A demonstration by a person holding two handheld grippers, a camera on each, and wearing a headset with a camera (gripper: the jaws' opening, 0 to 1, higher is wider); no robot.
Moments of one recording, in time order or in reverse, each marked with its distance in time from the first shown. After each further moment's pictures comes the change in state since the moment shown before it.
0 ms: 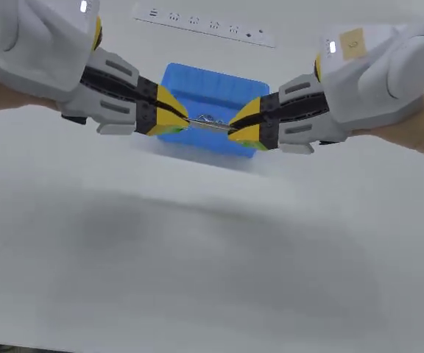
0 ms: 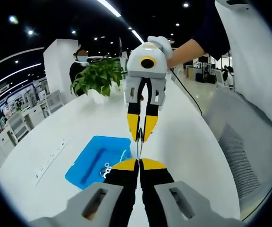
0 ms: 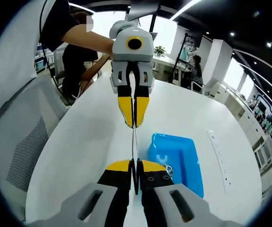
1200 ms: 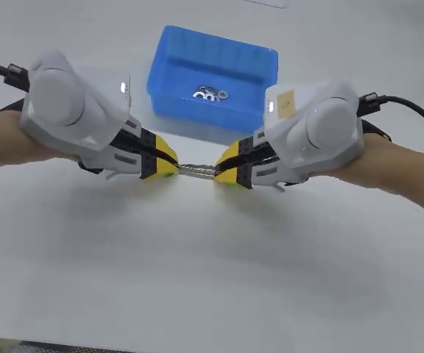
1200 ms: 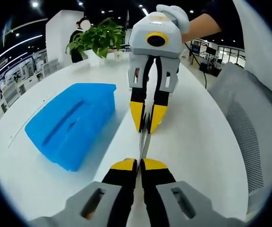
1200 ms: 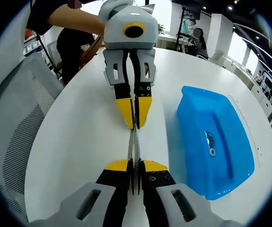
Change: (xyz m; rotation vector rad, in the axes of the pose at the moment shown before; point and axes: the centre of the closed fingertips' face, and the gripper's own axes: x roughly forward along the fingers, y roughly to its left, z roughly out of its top) left arm 0.048 -0.028 -0.094 -0.126 0.212 -0.041; right arm 0.059 0.043 -0.072 0.147 0.158 0.079
